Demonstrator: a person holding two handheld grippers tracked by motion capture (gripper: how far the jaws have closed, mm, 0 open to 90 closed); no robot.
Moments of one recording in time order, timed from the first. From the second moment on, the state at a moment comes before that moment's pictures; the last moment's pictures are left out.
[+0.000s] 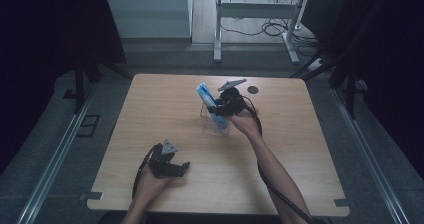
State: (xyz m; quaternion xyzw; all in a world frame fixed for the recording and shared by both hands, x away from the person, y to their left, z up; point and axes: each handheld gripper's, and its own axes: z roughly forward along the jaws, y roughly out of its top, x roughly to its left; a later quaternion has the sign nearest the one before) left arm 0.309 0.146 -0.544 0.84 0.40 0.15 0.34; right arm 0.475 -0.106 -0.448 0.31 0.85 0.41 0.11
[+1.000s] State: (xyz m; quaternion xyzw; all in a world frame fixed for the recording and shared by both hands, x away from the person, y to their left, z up) left arm 0.309 0.146 -0.544 0.84 0.40 0.15 0.34; right arm 0.458 -0.115 -0.431 0.28 0.85 0.43 0.12
